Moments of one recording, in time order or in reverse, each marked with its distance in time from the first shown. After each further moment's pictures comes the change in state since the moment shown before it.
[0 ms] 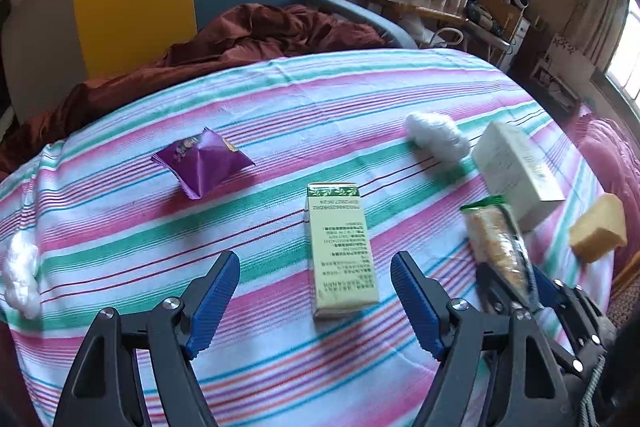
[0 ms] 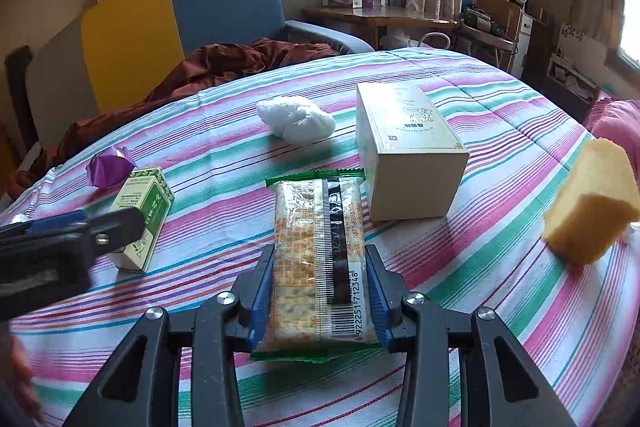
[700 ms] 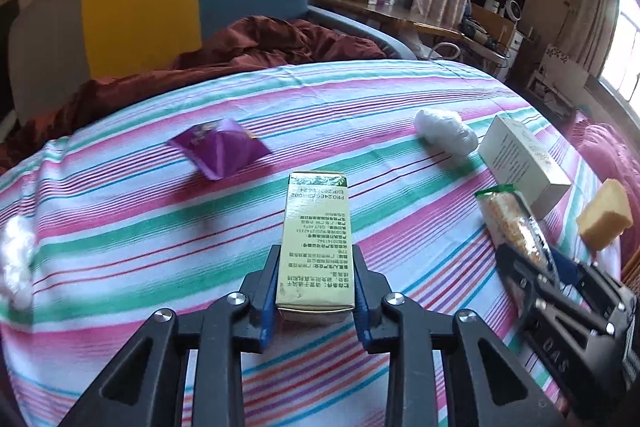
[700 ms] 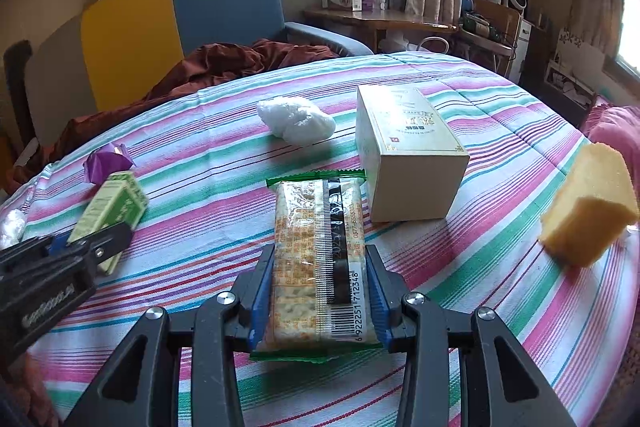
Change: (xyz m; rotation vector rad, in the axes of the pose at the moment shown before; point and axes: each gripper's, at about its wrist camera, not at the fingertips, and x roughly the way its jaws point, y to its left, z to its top) left arm -0.005 0.016 -0.028 0.011 -0.108 0.009; right arm 0.000 0.003 -0.001 -0.018 -0.009 -0.020
